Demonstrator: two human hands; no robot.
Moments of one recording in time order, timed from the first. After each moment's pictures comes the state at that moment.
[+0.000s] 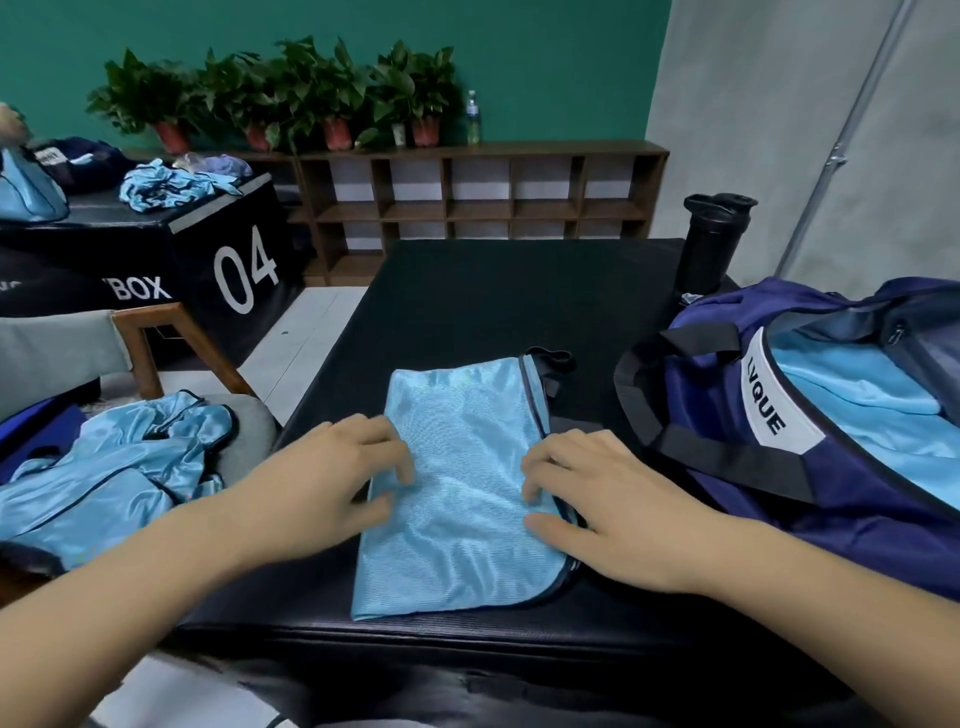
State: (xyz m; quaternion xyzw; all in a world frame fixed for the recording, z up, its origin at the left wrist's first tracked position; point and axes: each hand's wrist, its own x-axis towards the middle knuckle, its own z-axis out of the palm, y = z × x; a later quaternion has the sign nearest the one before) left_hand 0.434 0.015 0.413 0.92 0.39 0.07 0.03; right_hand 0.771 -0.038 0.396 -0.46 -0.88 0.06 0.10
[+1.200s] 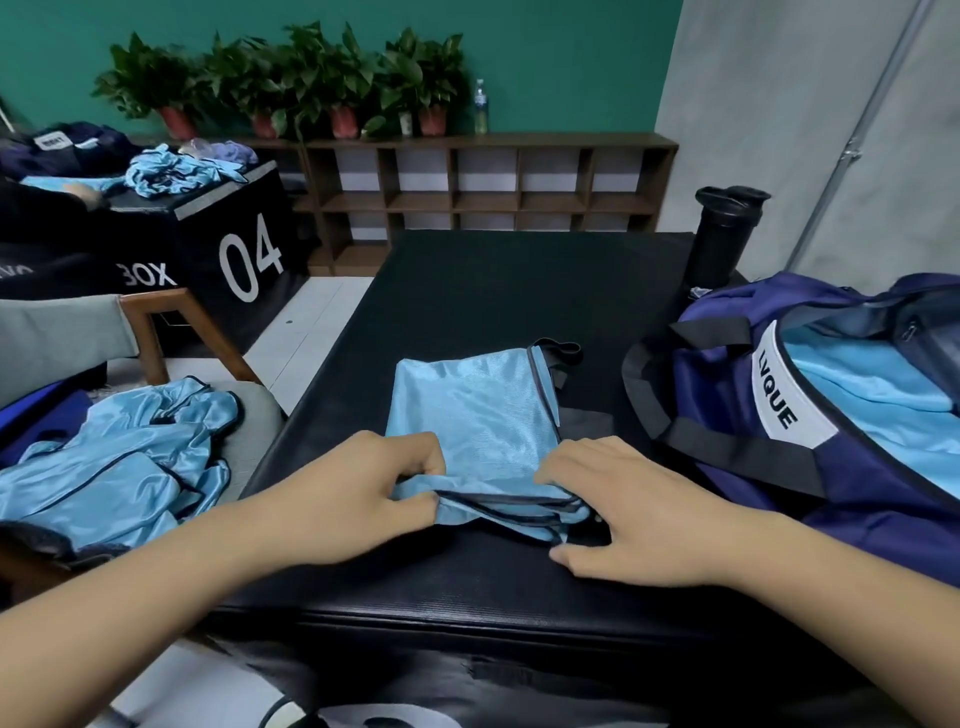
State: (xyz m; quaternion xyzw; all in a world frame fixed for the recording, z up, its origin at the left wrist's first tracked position) left_hand 0.462 -0.015 0.423 0.85 0.42 0.14 0.28; right_hand 0.779 -0.044 0.398 -0.44 -0.89 0.08 0.07
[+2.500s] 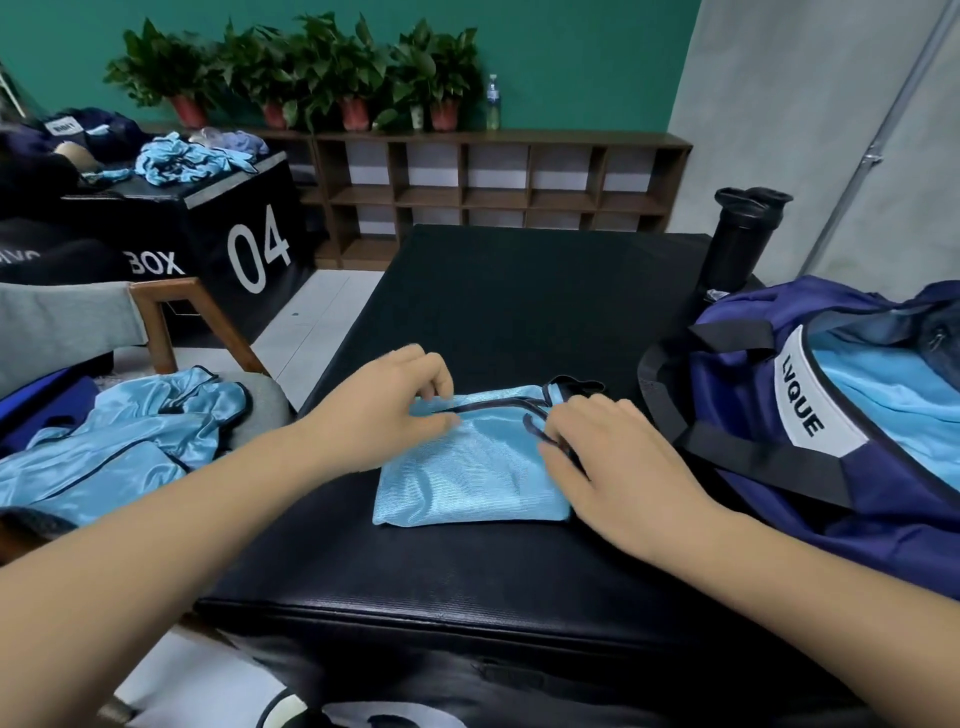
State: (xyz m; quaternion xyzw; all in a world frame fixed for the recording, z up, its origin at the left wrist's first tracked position) left_hand 0.462 0.066 0.410 0.85 0.47 0.20 0.12; right_hand 0.738 -0.028 0.404 -0.54 -0.82 -0.04 0.19
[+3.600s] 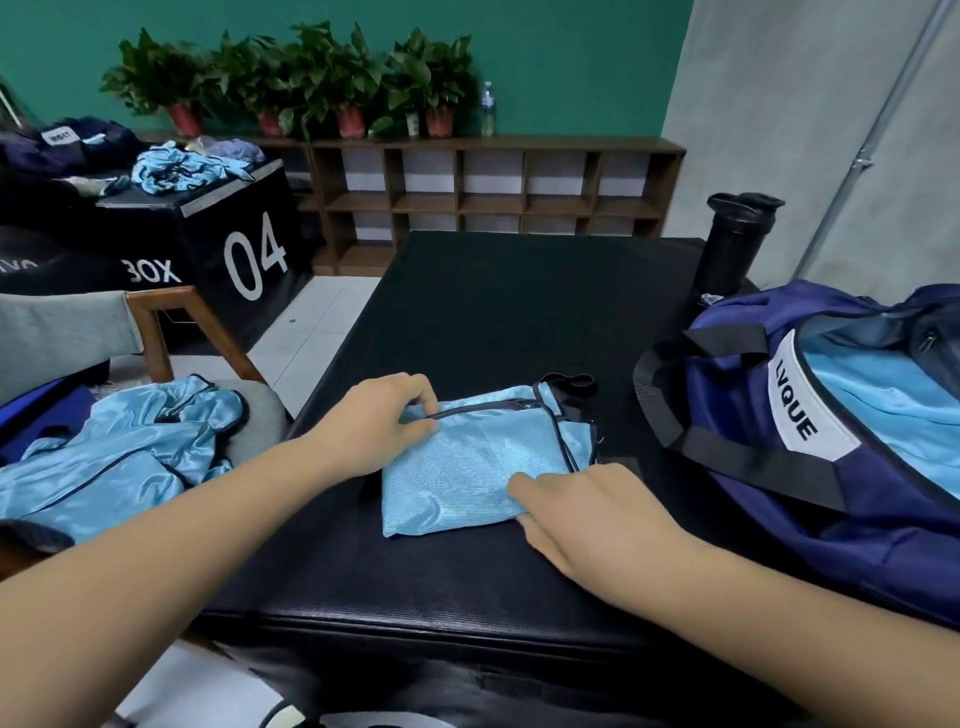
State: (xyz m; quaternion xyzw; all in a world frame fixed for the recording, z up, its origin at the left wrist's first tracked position) left_hand 0.455 0.093 0.376 0.84 0.50 0.19 0.12; right_hand 0.723 -0.042 0.383 -0.47 -0.87 -0.13 0.03
